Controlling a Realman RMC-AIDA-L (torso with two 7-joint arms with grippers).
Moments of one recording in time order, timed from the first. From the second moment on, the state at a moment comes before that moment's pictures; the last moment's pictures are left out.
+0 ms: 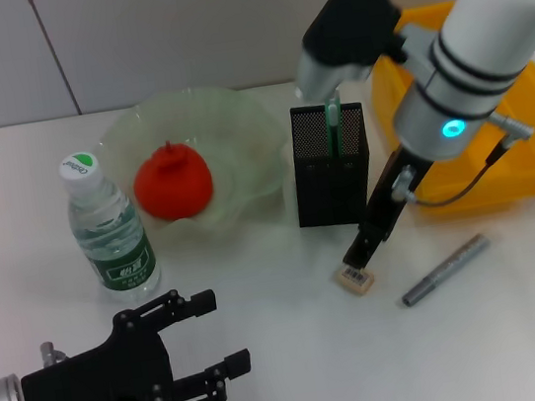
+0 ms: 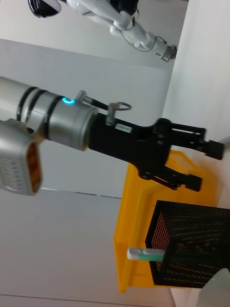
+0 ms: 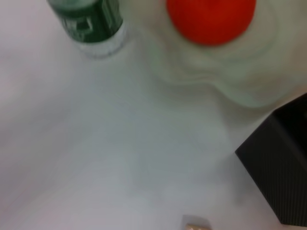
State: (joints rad) left arm -0.38 -2.04 0.83 0.39 1.77 1.65 -0.94; right arm 1.04 2.09 -1.35 -0.84 -2.63 -1.44 2.47
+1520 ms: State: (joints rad) left arm -0.39 -2.04 0.83 0.39 1.77 1.66 -0.94; right arm 1.07 2.09 -1.60 -0.65 -2.49 -1.24 2.48
